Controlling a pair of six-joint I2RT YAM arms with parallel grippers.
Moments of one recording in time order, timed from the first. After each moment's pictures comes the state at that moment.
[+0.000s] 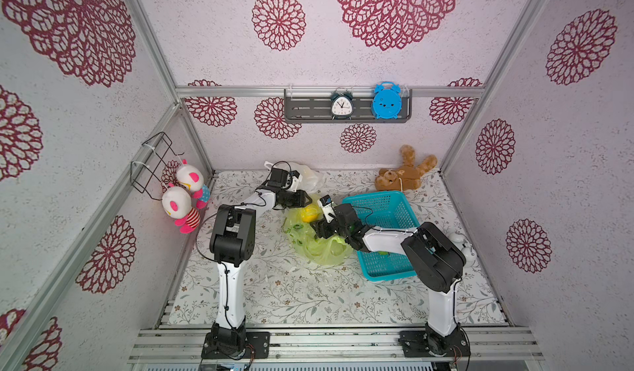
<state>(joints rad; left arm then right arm) -0.22 2.24 1.65 -0.34 0.54 -0.19 0.72 1.96 1.13 0.34 -0.07 0.14</state>
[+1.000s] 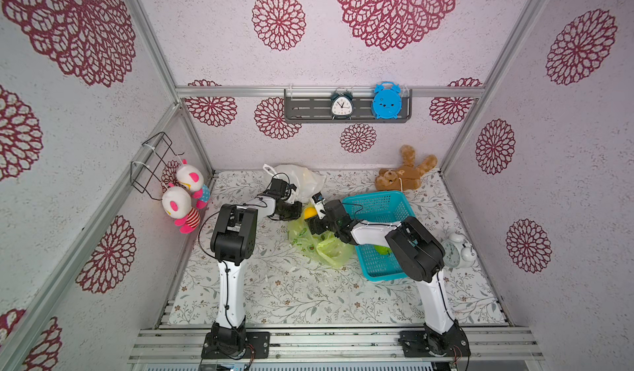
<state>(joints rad) -0.22 2.22 1.51 -0.36 0.50 -0.22 0.74 2.13 1.32 0.27 -0.03 0.15</state>
